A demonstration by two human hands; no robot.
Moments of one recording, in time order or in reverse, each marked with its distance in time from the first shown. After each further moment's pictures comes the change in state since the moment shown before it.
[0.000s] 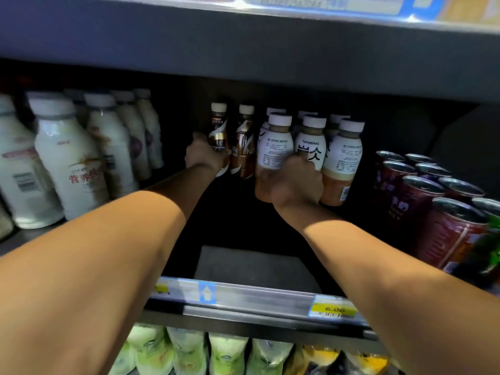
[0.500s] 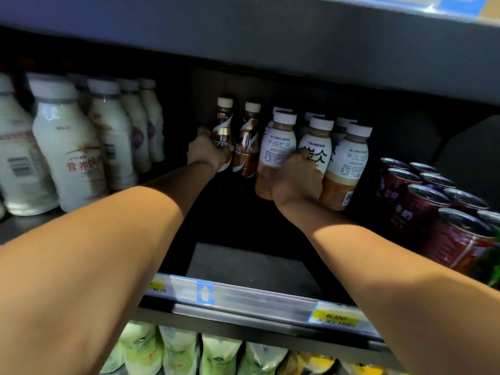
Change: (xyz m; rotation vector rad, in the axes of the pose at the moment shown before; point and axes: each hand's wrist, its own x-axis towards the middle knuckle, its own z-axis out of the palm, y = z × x) left_hand 0.006 -0.010 0.002 -0.075 -0.016 0.053; right_hand 0.006 -0.006 0.001 -0.012 -0.054 -0.041
